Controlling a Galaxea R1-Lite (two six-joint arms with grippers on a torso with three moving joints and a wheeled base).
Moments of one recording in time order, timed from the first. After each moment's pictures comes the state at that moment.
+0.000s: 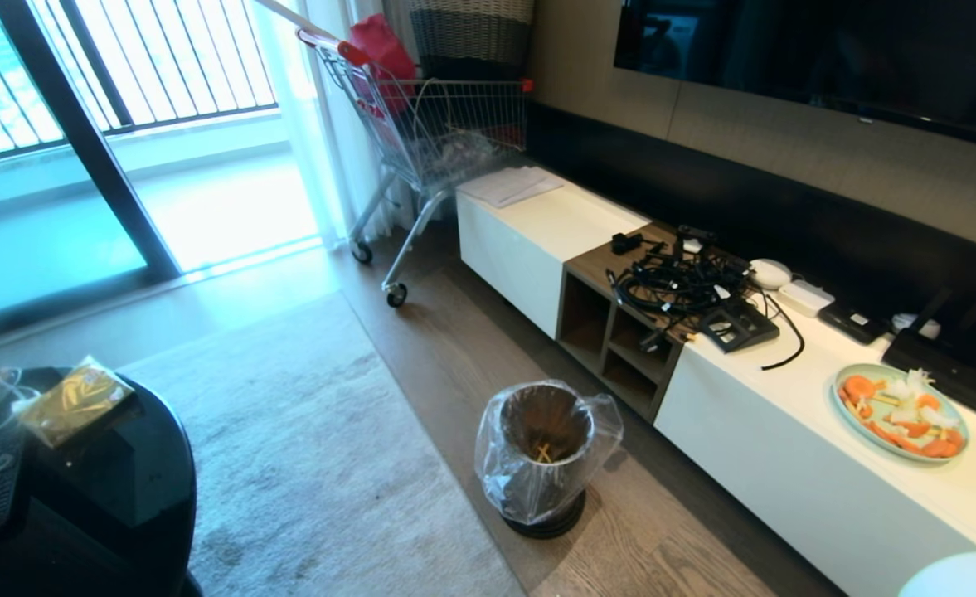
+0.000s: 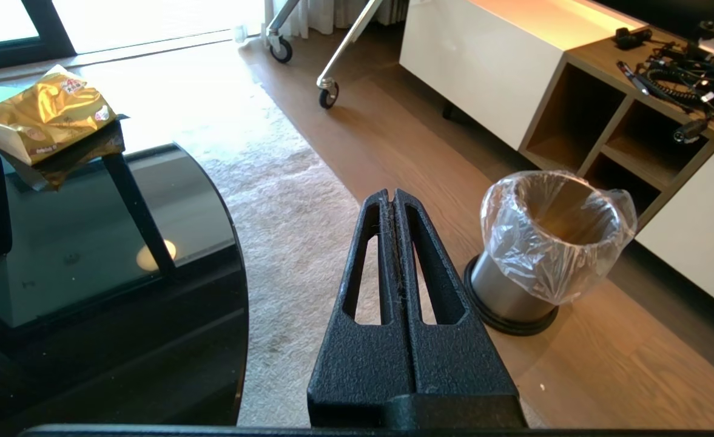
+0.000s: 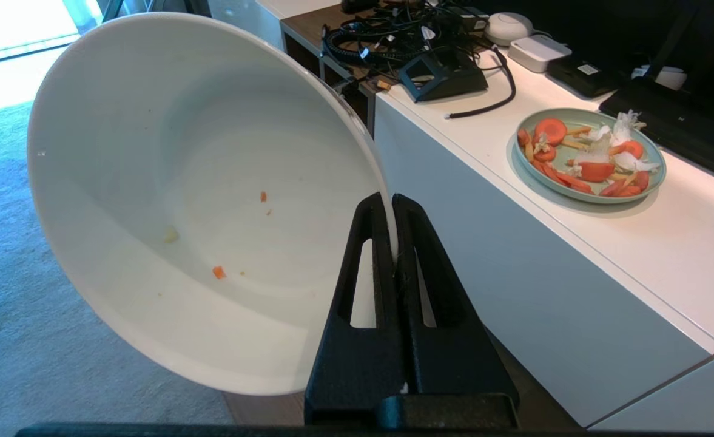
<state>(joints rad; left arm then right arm) 0.00 0.00 0.00 -0.01 0.01 -0.10 0.00 0.00 0.00 0.00 0.01 -0.02</state>
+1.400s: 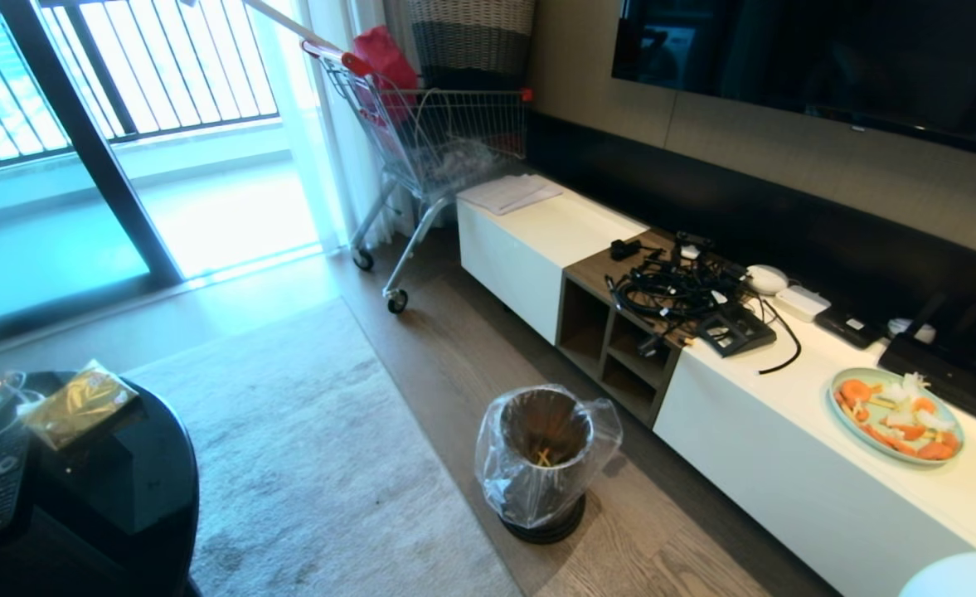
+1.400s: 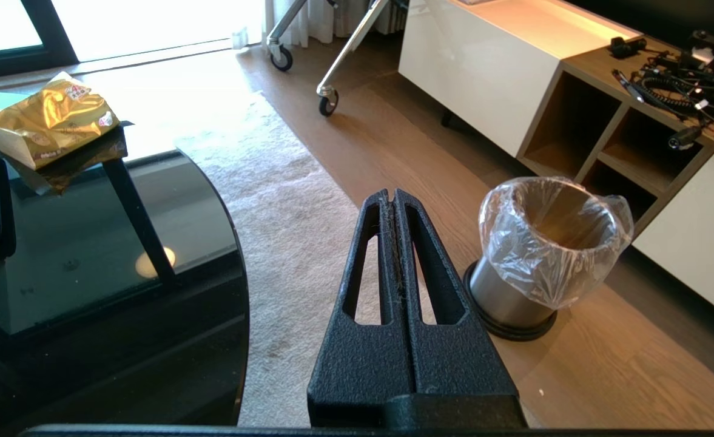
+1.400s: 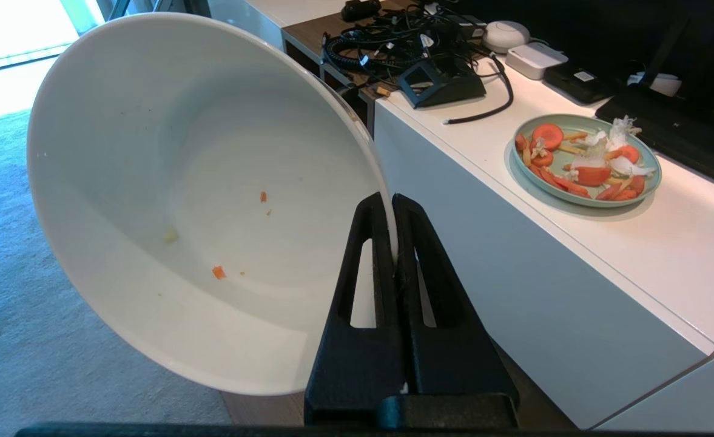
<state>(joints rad) 0.00 0.00 0.00 -0.01 0.01 -0.10 0.00 0.00 0.00 0.00 0.01 -0.02</state>
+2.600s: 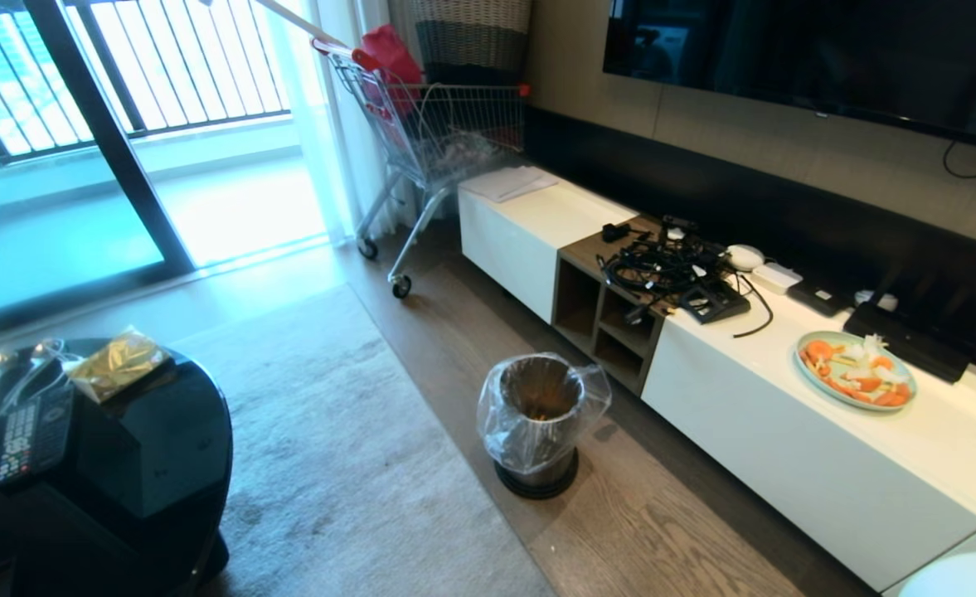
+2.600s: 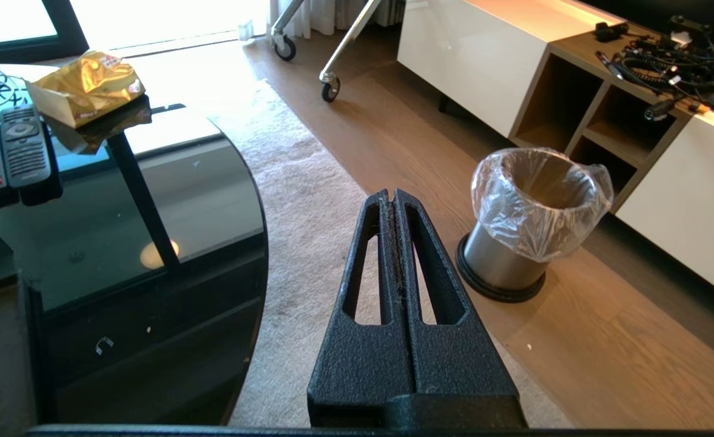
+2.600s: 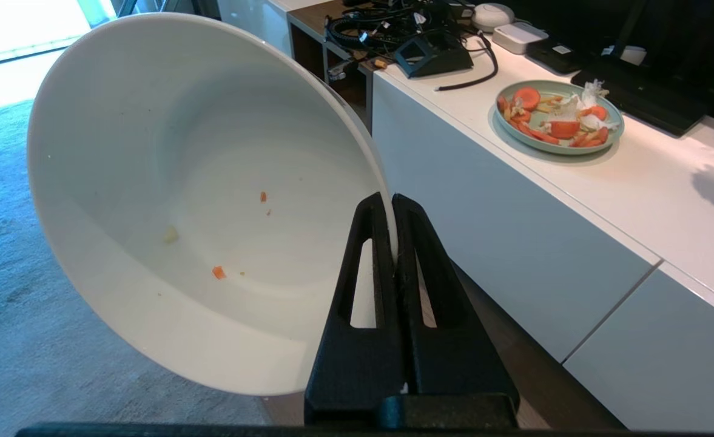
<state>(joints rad) 0.00 0.00 0.00 -0.01 0.01 -0.10 0.00 0.00 0.00 0.00 0.01 -0.02</state>
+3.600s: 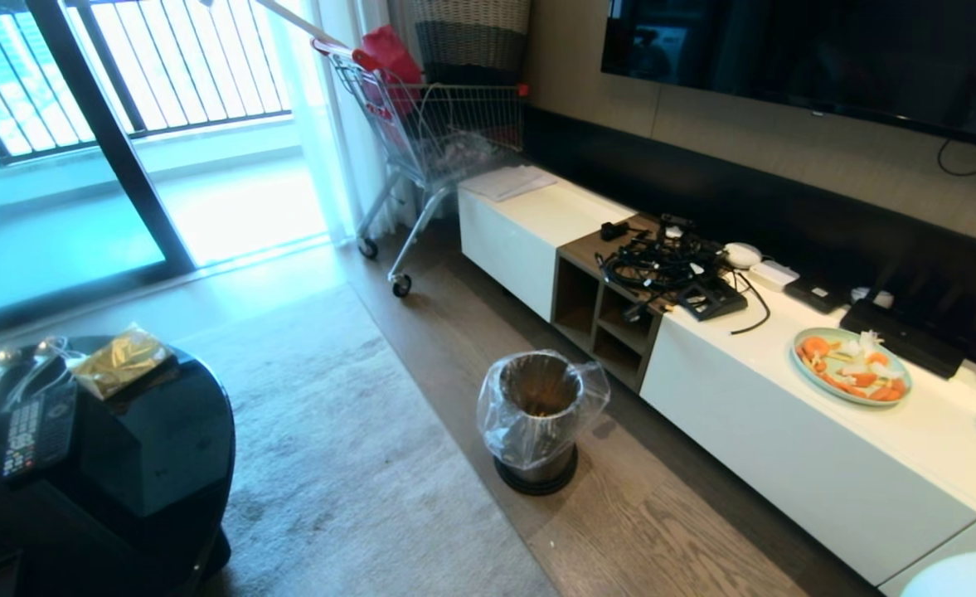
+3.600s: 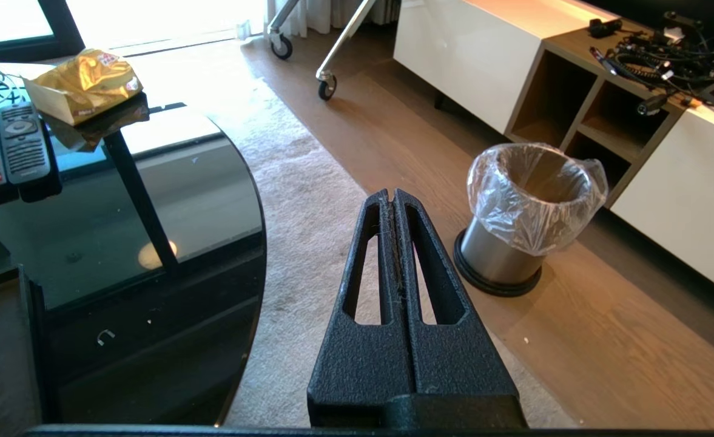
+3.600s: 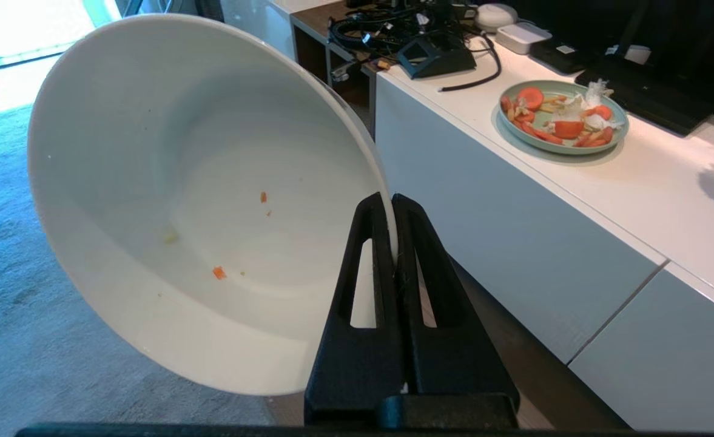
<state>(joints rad) 0.00 0.00 0.00 -0.01 0.01 -0.10 0.00 0.00 0.00 0.00 0.01 -0.01</state>
